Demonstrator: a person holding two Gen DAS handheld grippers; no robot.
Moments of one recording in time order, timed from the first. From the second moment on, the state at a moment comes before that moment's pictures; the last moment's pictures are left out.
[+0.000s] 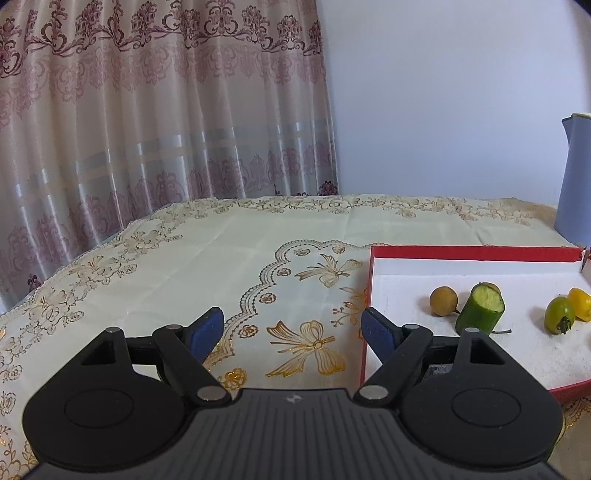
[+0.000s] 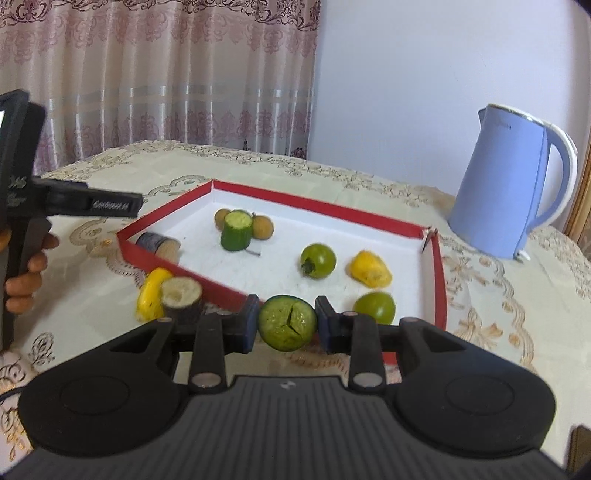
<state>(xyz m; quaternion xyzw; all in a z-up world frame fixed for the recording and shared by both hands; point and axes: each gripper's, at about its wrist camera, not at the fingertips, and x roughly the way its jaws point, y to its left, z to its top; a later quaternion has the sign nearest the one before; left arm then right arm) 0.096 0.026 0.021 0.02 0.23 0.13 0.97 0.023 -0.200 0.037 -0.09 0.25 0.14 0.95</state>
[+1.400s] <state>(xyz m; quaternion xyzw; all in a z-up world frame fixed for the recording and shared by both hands) 0.099 0.032 0.017 0.00 0.25 0.11 0.96 0.013 -0.172 0.038 -0.09 0.23 0.15 0.96</state>
